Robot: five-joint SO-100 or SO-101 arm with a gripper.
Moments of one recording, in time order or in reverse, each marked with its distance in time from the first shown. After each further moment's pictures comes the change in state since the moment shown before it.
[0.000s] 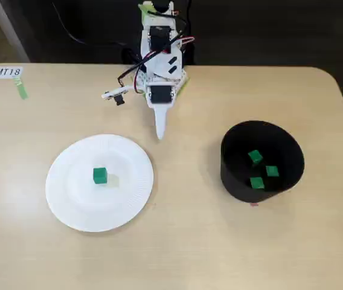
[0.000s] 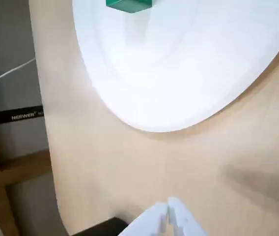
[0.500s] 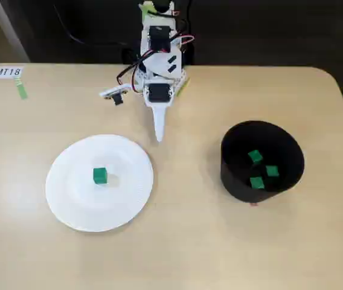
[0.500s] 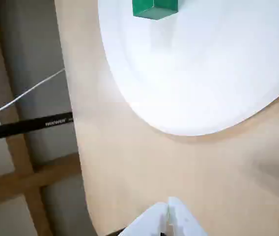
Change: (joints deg) arm 0.8 0.0 1.0 -6.1 3.6
